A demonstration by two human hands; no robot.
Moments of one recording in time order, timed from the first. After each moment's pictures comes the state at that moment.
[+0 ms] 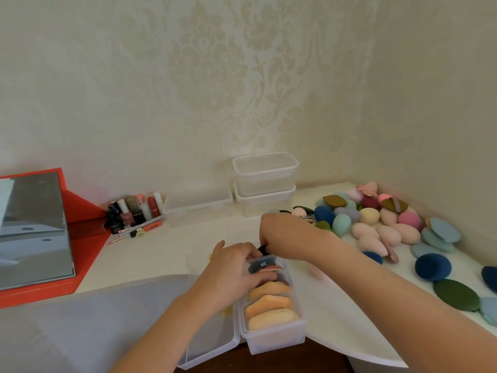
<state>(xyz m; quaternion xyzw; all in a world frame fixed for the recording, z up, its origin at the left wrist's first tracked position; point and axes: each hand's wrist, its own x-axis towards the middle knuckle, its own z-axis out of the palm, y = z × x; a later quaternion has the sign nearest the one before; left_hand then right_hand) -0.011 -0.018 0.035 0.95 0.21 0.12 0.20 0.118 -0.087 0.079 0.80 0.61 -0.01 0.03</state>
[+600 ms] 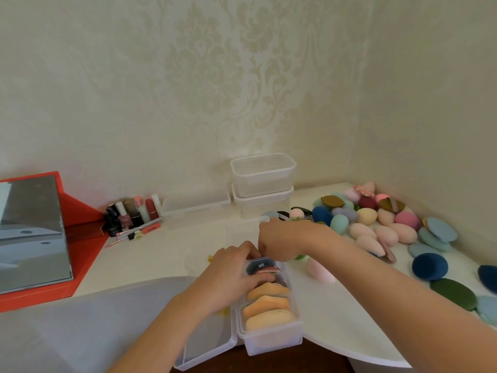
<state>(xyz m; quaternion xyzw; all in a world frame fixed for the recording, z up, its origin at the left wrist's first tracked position) -0.009 -0.018 0.037 0.95 0.20 0.08 0.22 0.116 -0.090 0.088 0.78 0.61 -0.11 0.11</state>
